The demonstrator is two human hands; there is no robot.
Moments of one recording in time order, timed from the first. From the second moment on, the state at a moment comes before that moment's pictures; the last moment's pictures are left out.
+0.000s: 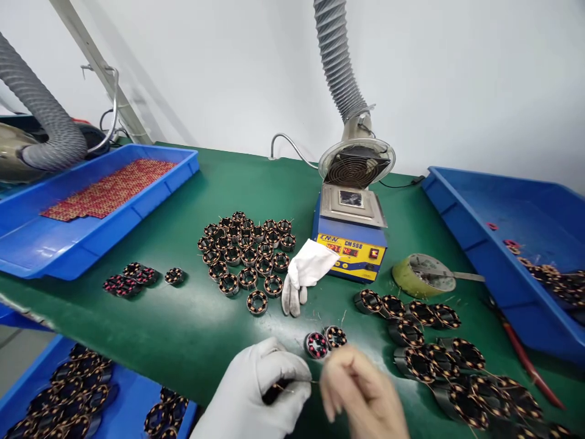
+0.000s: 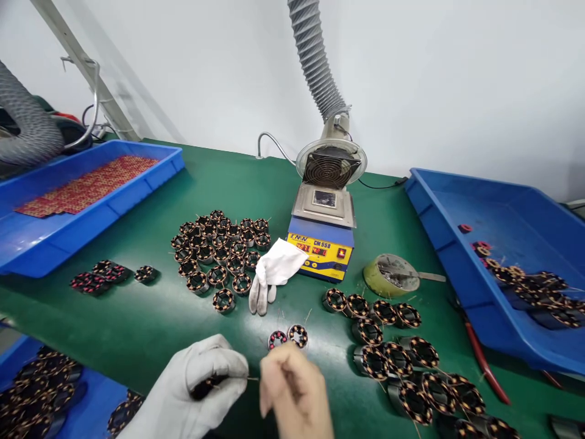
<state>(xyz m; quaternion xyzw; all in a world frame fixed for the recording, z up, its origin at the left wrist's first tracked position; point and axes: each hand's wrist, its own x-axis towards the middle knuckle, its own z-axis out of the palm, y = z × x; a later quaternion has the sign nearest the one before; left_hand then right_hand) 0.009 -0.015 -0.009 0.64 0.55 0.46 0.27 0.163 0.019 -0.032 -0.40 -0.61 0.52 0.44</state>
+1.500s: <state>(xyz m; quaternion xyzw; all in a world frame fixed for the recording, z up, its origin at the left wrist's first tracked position) 0.009 -0.027 -0.014 0.73 0.55 0.40 0.04 0.167 0.025 -0.030 -0.25 -0.80 0.28 0.46</state>
